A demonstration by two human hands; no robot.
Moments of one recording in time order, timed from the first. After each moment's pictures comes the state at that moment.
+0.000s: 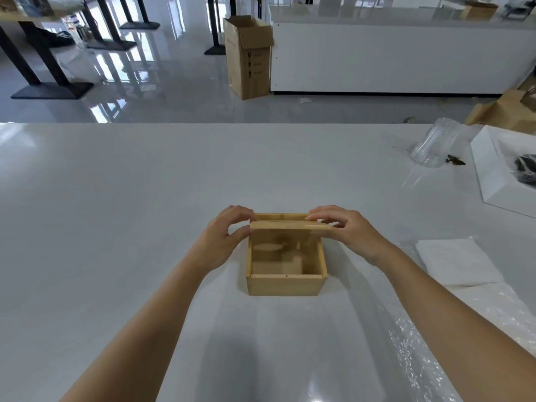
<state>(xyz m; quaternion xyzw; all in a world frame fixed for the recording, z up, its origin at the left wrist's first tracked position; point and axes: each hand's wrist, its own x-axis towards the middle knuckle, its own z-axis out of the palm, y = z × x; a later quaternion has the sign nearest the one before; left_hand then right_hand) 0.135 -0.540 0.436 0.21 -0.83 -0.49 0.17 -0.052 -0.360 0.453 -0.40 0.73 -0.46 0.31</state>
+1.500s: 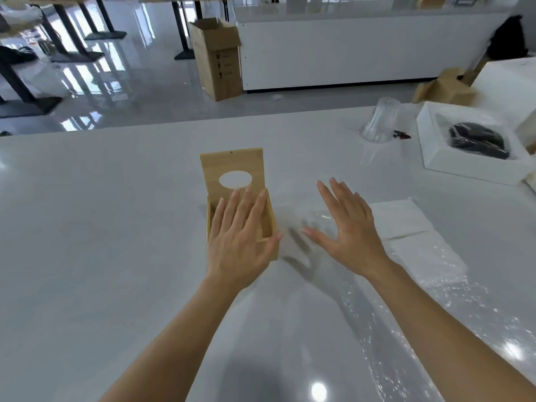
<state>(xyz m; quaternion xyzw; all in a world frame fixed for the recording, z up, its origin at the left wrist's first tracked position) 0.119 -0.408 0.442 0.22 -0.95 -0.06 0.23 -0.021 -0.254 0.446 -0.44 0.86 -0.24 -0.05</state>
